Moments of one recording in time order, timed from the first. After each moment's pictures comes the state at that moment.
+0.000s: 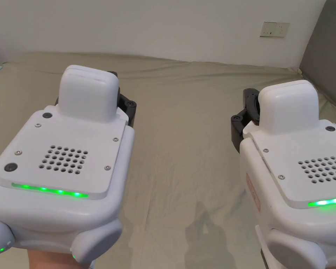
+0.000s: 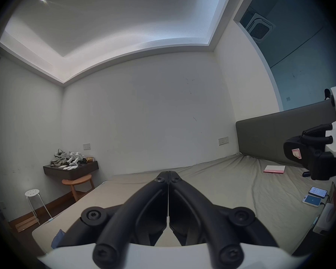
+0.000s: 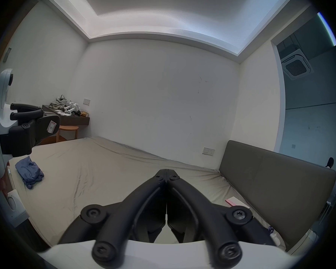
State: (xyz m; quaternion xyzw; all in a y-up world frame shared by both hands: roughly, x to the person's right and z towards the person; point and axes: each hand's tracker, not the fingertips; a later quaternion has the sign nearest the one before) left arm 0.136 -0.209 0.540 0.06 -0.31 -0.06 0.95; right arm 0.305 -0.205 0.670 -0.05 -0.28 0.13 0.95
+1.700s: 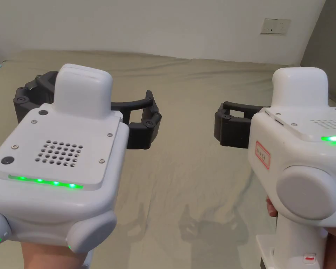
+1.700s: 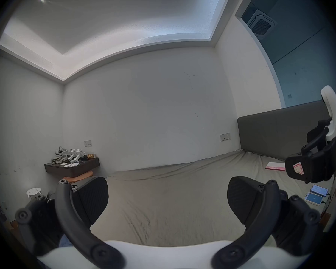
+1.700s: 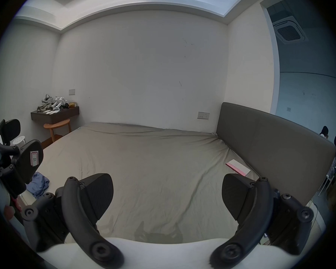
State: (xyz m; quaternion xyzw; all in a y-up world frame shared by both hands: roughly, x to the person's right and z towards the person) left arm 0.137 -0.212 0.530 0.04 -0.31 -0.07 0.95; right arm 0.323 -0.186 0.657 -0.16 -0.33 0.01 0.93
